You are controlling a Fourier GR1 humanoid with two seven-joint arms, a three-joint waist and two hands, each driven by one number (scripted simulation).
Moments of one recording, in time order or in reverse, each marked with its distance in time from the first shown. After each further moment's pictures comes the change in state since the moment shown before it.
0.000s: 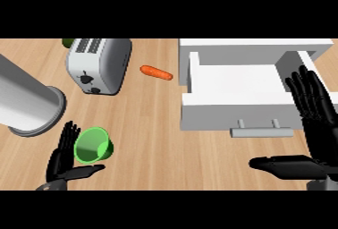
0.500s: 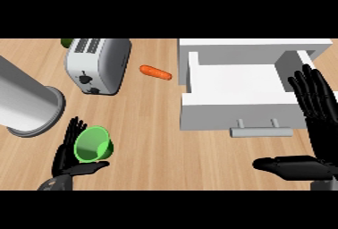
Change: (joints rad) left arm -0.037 -0.020 -0.001 0.019 0.014 -0.047 -0.002; right arm -0.006 -0.011 -0.015 -0.012 -0.026 0.015 0.023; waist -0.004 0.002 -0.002
